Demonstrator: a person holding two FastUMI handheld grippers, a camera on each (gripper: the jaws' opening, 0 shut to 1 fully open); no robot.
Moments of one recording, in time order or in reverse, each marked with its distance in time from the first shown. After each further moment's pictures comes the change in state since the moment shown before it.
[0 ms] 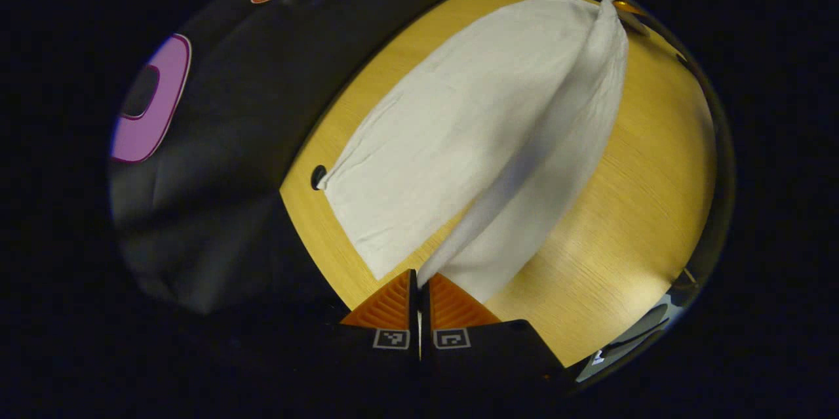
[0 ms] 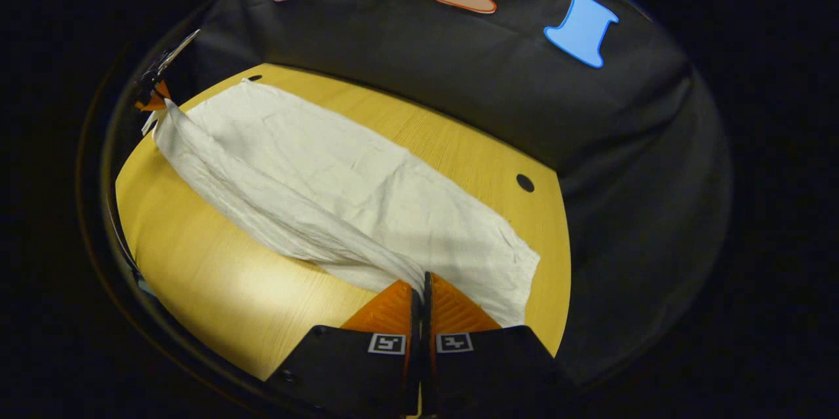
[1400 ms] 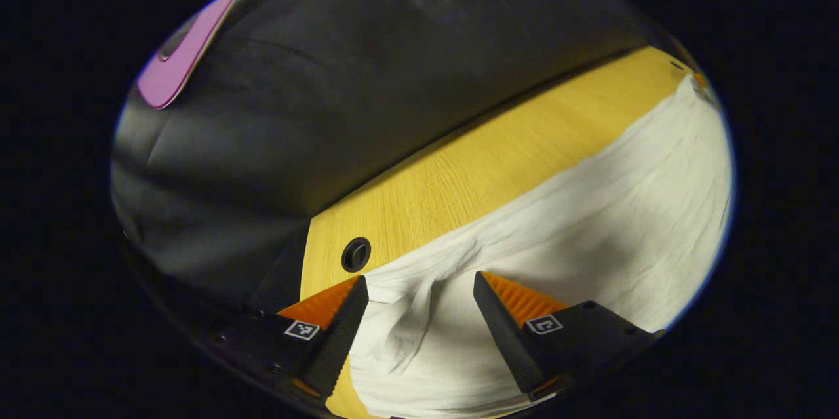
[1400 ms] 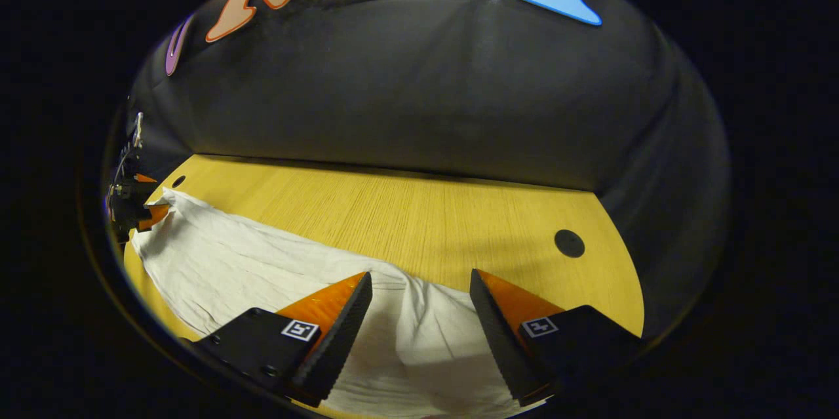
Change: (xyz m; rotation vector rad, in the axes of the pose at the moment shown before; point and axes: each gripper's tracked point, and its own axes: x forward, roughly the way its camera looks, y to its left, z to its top) left arm 0.169 0.085 0.168 -0.487 -0.254 0.261; right arm 0.210 -0.035 0.113 0.331 -0.143 0.033
